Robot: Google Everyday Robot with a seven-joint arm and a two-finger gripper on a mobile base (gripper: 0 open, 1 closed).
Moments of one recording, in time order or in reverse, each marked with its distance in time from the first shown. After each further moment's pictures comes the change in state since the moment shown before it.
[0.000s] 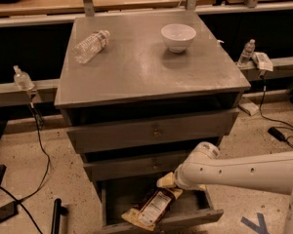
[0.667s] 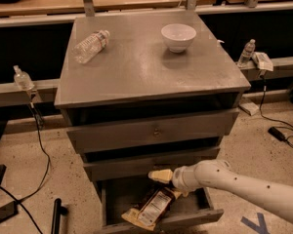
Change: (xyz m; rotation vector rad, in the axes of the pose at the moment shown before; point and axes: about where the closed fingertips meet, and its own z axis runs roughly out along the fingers) arm 0.015 -0.046 0.046 0.453 0.006 0.248
